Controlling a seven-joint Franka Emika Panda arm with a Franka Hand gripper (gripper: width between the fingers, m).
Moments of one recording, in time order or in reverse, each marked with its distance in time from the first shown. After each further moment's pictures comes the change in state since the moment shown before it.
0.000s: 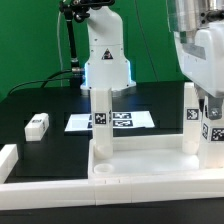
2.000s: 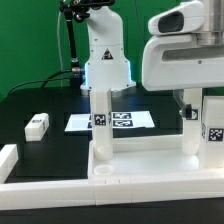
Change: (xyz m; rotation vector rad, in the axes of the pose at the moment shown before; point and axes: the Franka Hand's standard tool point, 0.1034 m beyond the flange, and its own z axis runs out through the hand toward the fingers) arm -0.004 -0.003 0.003 -0.050 0.046 -1.507
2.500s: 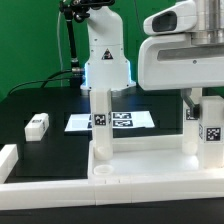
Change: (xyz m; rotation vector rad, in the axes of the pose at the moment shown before) arm -0.001 0.001 0.001 0.000 0.000 0.196
